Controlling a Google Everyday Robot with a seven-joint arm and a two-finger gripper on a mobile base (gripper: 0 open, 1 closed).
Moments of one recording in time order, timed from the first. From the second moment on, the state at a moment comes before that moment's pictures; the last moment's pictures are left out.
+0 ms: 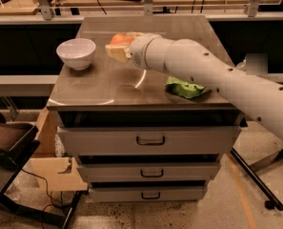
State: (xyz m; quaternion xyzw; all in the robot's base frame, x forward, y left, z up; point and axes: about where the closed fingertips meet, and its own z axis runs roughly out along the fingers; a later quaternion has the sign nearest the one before) arm 0.707 0.053 0.927 -0.31 0.70 0.20 0.61
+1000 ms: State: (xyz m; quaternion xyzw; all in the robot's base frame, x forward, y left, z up) arm 0.693 0.104 0.884 -0.35 0.67 0.24 0.61
